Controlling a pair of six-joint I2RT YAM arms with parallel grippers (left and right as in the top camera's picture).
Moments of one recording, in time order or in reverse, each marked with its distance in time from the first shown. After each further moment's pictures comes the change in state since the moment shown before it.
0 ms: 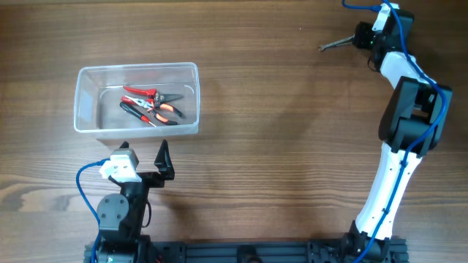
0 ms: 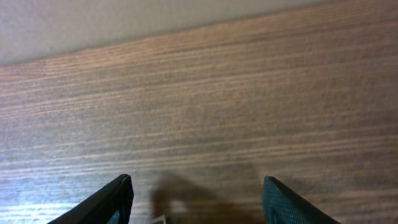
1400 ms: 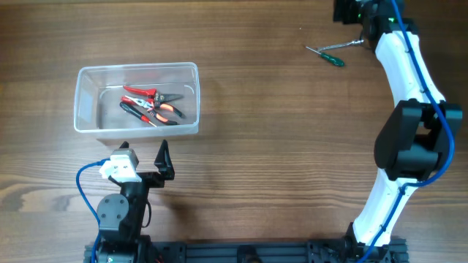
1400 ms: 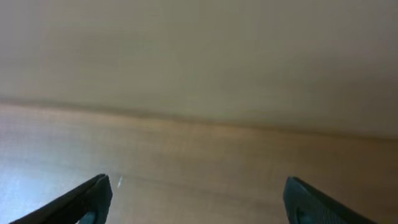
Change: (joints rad) left arm 0.000 0.000 0.000 0.000 0.000 0.000; right arm 0.158 -0.360 -0.006 -0.227 0.047 -0.153
